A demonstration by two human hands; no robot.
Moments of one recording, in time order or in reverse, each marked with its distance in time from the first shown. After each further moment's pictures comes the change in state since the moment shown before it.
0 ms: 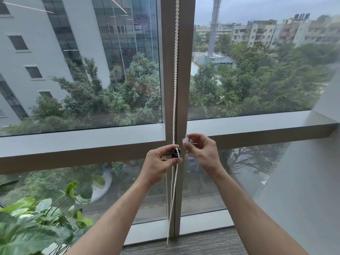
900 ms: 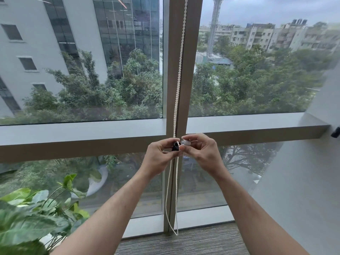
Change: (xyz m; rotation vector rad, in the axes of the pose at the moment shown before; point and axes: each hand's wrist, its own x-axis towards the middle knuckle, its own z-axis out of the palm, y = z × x) left_hand -0.008 0.011 -0.002 -0.003 -0.031 0.068; right_hand -0.027 -0.025 0.007 -0.208 -0.076 -0.094
